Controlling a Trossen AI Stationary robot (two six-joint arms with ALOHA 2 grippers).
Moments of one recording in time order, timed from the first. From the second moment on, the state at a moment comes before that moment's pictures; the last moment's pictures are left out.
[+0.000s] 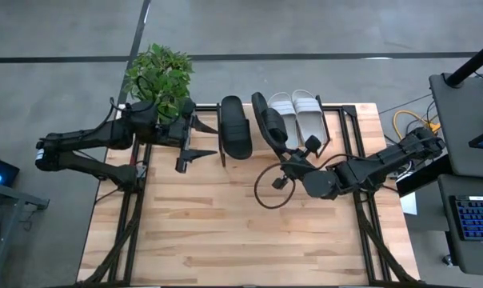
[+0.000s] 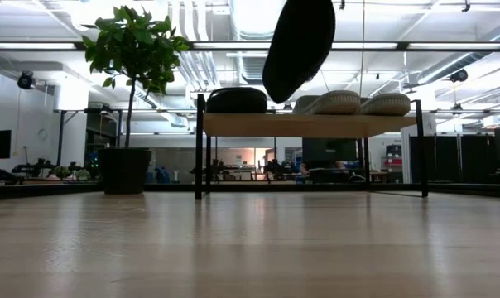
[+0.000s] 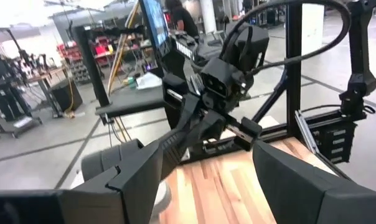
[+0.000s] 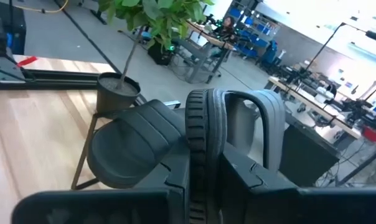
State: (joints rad) left arm 0.11 1.01 1.15 -0.18 0.20 0.23; right arm 0.38 1.34 1.07 -0.11 1.17 -0.07
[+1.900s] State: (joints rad) left arm 0.11 1.01 1.15 -0.24 0.20 0.17; right arm 0.37 1.58 1.22 -0.58 1.28 0.27
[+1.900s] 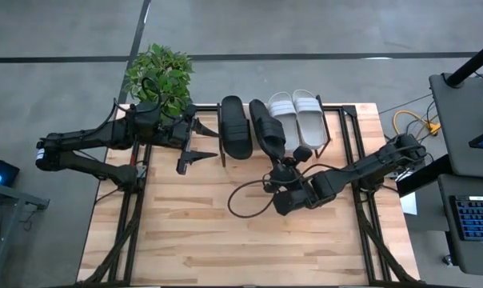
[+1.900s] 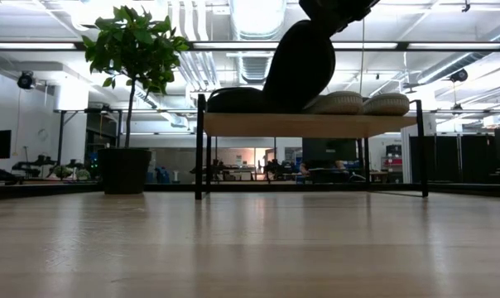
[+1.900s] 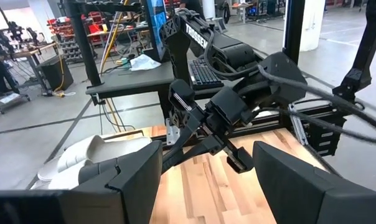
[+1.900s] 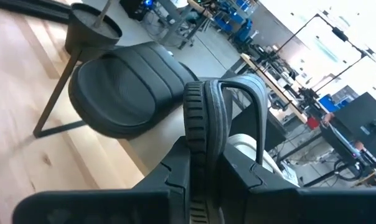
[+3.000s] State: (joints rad) left arm 0.11 1.01 1.15 -0.28 0.20 0.16; right arm 0.38 1.59 1.27 -0.67 1.28 0.16
